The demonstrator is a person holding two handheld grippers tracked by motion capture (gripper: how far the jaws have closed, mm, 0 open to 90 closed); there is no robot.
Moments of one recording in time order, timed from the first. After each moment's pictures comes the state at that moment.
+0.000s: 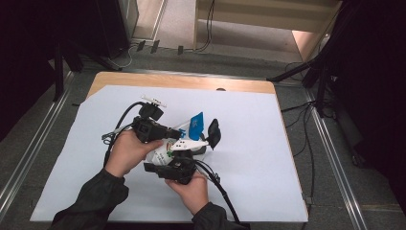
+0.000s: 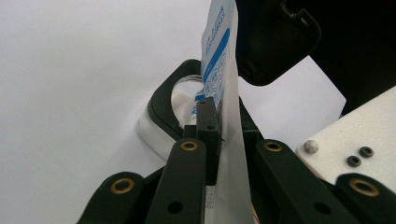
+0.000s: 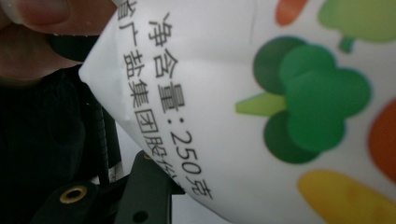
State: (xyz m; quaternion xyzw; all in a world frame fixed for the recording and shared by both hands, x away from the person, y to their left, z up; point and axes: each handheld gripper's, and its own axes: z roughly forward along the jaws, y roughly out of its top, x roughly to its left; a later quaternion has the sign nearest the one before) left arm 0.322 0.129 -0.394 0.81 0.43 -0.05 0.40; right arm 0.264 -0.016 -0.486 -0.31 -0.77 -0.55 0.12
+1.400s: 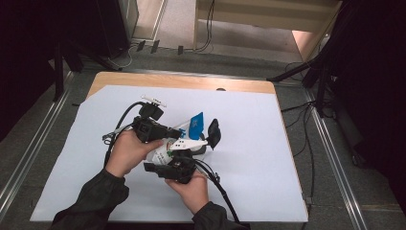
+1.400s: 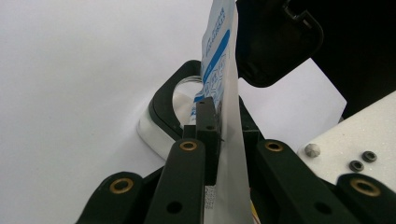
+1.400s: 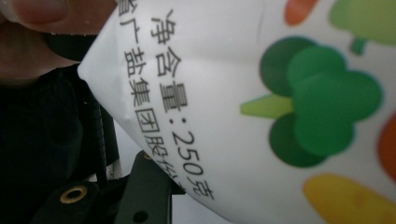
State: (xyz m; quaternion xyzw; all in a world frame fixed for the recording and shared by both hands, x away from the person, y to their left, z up) left arm 0.323 0.129 -0.395 0.81 0.43 -0.05 0.40; right arm 0.265 -0.015 -0.486 -0.30 -0.77 -0.55 0.11
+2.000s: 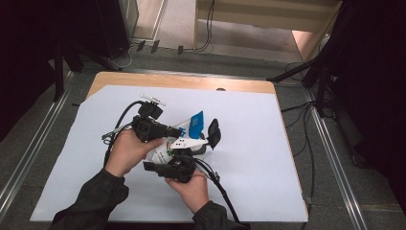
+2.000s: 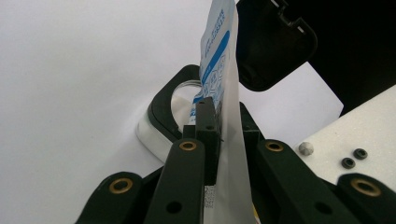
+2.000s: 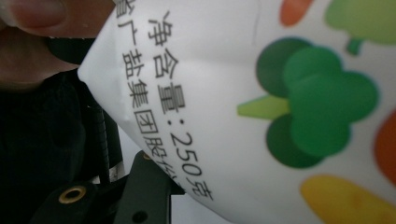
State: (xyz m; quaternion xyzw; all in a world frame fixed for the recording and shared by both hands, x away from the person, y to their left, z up) left arm 0.323 0.129 -0.391 0.80 0.43 -0.05 0.41; right arm 0.267 -0.015 -0.484 -0.30 -0.77 -0.55 0.12
